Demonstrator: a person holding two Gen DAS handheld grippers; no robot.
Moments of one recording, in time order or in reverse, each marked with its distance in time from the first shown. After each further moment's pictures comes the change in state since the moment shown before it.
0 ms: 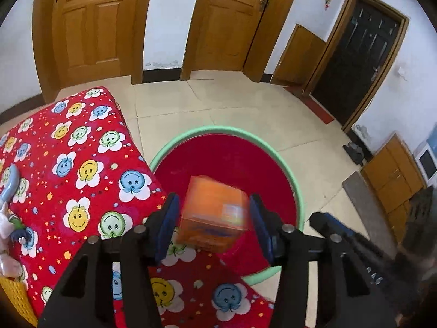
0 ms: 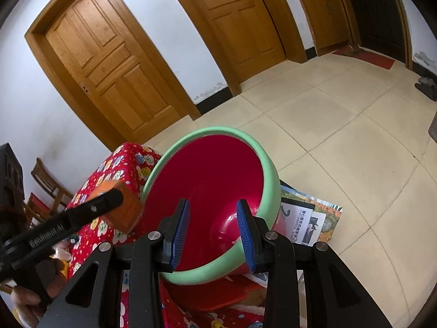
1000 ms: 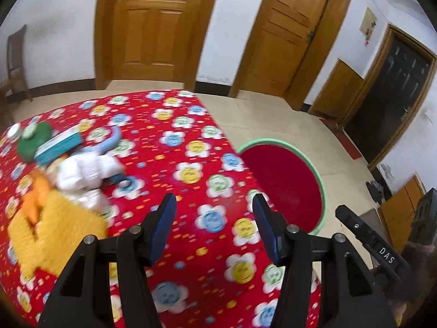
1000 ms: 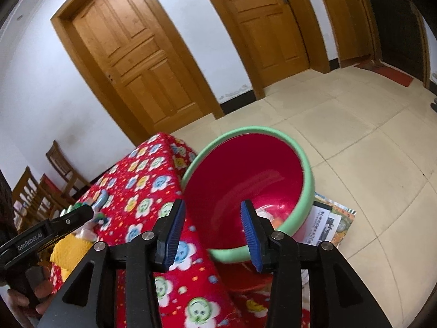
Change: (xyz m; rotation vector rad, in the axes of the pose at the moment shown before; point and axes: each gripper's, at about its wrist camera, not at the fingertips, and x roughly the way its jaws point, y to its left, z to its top) left arm -0.114 0.069 -0.050 -0.186 -0.111 0.184; right arm -0.032 0.053 -0.015 -0.107 0.001 0.089
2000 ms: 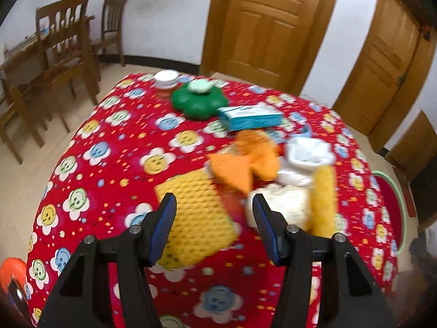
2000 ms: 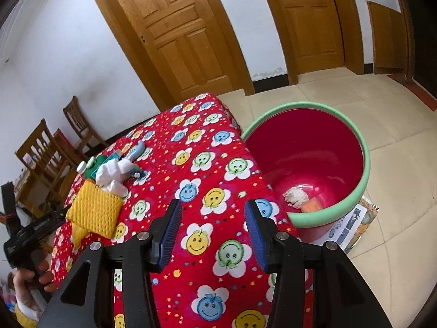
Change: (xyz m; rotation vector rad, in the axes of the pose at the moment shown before) left arm -0.053 0.193 -0.052 -0.305 -0.043 0.389; right arm 0.015 0.082 -0.037 -0.169 0.134 0.068
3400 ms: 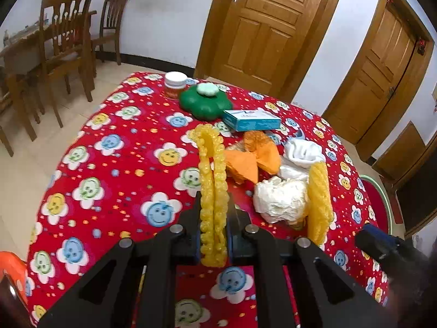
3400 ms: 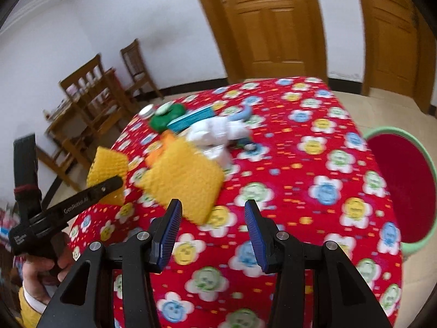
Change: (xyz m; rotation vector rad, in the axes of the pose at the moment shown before) left arm -0.031 0.028 -0.010 -0.037 -0.038 -0.086; right arm 0.046 0.142 -0.015 -0.323 0.169 0.227
